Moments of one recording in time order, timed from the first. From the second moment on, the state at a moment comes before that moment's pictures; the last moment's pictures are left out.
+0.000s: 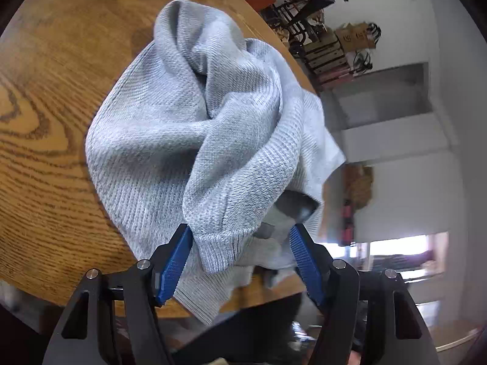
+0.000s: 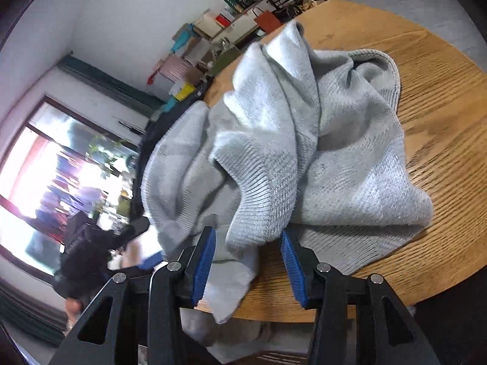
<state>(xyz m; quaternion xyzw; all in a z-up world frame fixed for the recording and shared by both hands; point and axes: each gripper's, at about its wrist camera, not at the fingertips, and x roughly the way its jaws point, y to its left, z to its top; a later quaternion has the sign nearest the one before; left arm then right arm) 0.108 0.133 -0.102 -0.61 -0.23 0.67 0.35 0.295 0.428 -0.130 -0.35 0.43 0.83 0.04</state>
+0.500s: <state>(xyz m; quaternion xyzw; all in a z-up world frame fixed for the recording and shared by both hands) 0.113 0.130 -0.098 -0.59 -0.16 0.72 0.32 0.281 0.440 -0.141 -0.38 0.45 0.81 0.03</state>
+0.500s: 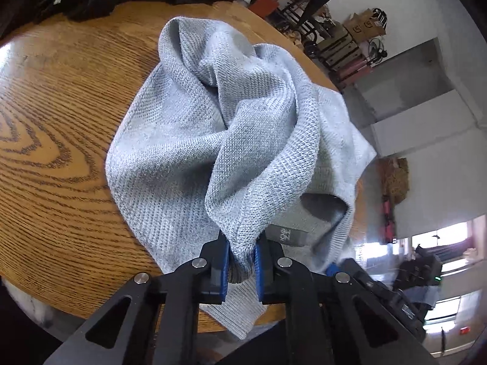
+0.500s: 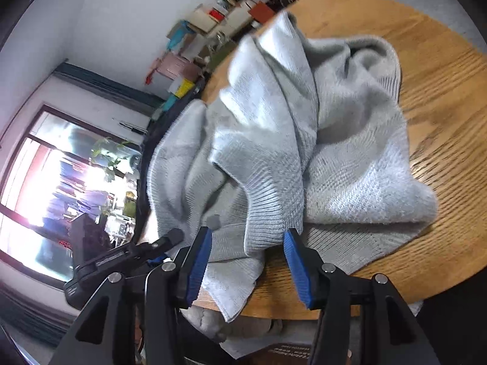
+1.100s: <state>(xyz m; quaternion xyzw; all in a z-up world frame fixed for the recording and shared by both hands) 0.114 0.134 -0.103 -0.59 -0.16 0.72 0.32 0.271 0.447 -0.160 -0.37 0.51 0.78 0.04</state>
